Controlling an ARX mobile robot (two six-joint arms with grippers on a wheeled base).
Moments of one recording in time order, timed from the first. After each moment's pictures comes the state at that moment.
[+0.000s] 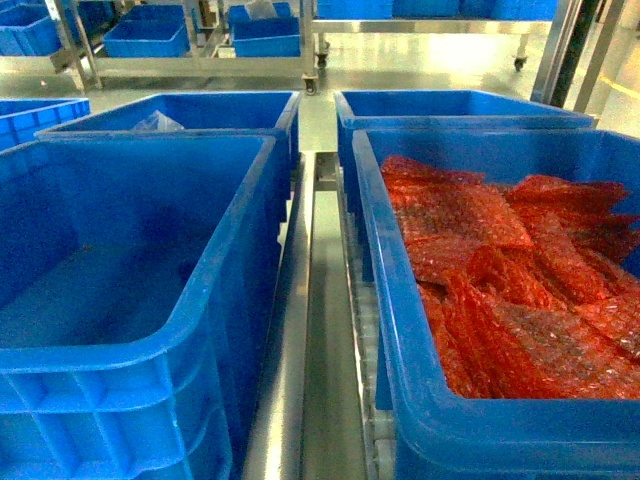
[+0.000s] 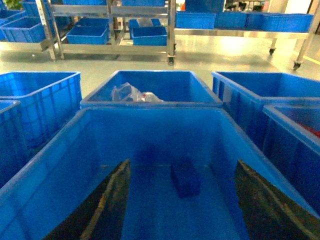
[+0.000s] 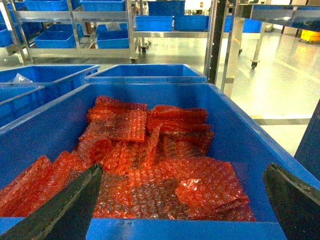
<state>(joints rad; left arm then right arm) -0.22 0.97 0.25 0.71 -0.22 -0.02 0.00 0.01 0.01 -0.01 0.00 0.00</state>
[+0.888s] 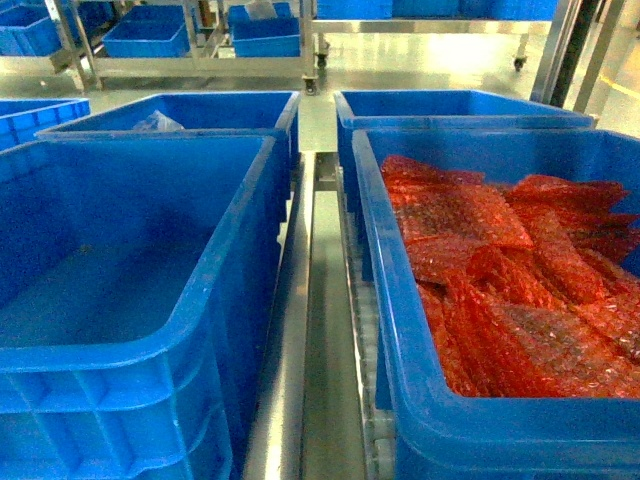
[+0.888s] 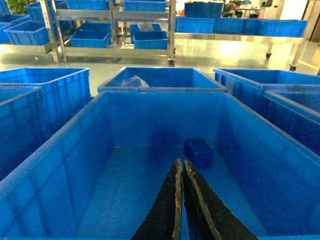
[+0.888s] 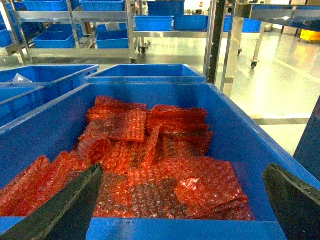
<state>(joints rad) 0.00 0.37 0.01 0.37 0.00 -0.02 0.00 0.01 0.01 -0.01 0.00 0.00</state>
